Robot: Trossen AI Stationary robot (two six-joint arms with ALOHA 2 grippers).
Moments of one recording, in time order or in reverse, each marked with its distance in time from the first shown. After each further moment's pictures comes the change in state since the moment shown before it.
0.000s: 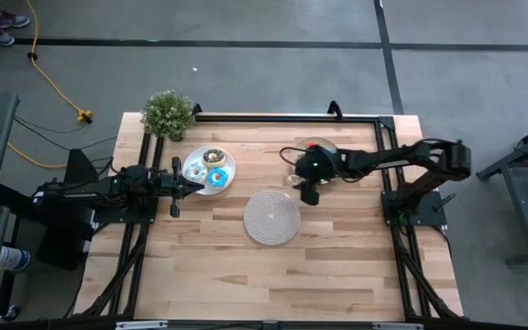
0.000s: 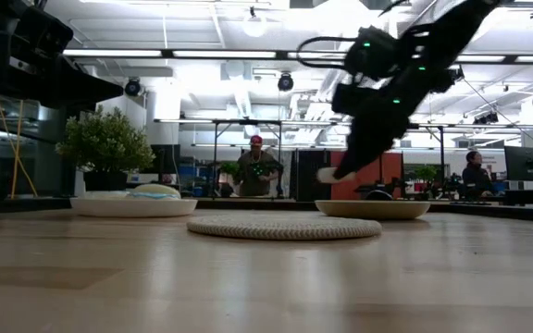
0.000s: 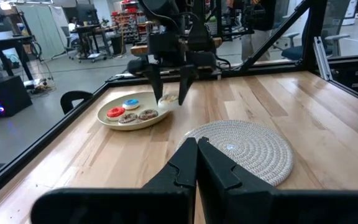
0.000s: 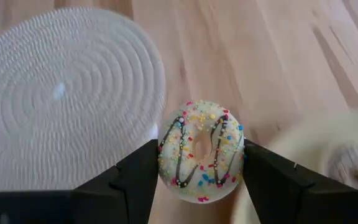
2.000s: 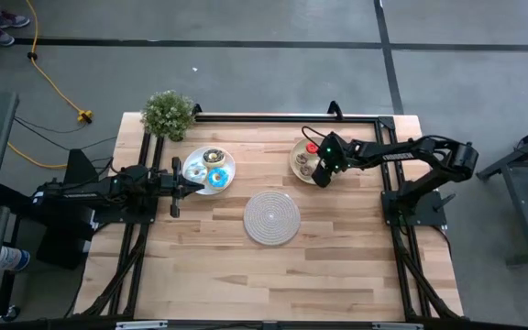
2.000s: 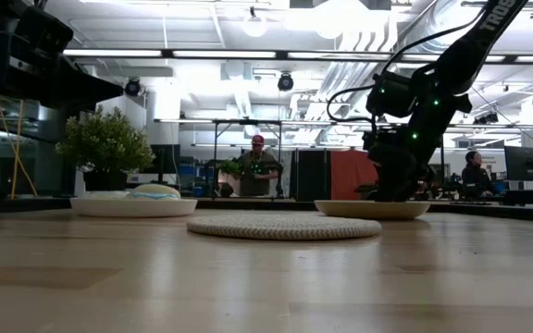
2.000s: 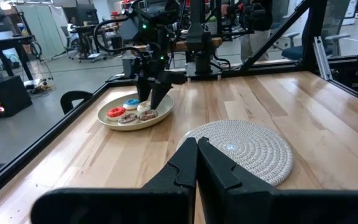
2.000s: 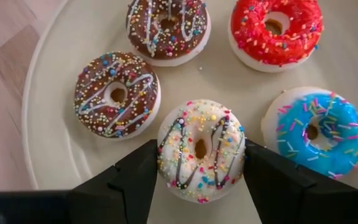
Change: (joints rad) left arm 0.000 0.000 0.000 0.000 0.000 0.000; right arm -0.258 -0.023 -0.144 -0.073 0.106 0.233
